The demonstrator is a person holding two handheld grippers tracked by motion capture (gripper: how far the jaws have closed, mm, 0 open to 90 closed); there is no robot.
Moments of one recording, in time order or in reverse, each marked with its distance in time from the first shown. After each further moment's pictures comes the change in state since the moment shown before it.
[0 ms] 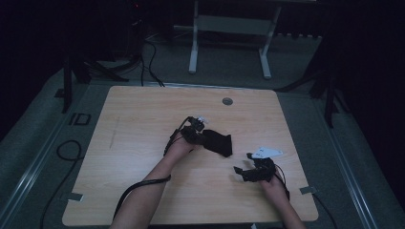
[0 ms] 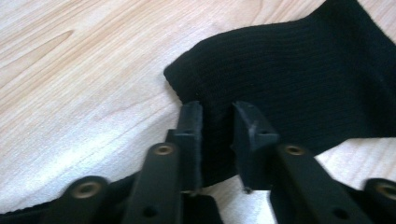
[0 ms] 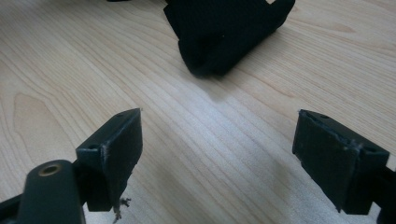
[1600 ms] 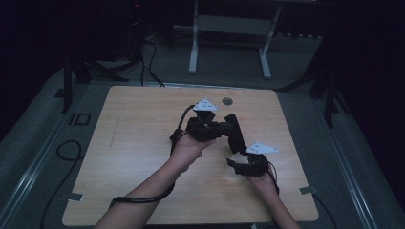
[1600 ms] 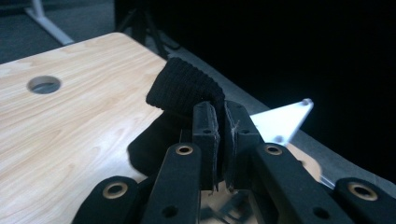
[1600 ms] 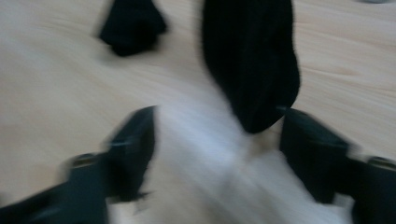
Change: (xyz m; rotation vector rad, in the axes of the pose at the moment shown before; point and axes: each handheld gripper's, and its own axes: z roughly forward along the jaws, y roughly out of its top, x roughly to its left) left arm -0.087 0.038 -0.169 -0.428 -0.311 -0.023; right arm 0.016 0.023 0.008 -0.097 -0.063 0.075
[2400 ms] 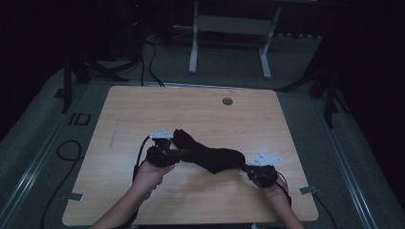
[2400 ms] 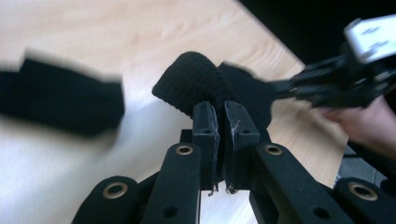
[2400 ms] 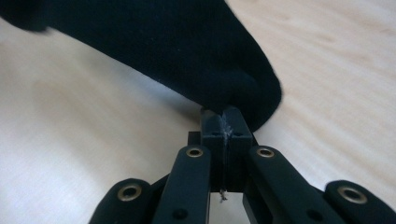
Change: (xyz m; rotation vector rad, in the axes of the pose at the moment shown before) left arm 0.057 -0.128 -0.055 0.124 0.083 -0.223; right arm 0.012 -0.016 -0.035 0.136 -0.022 -0.146
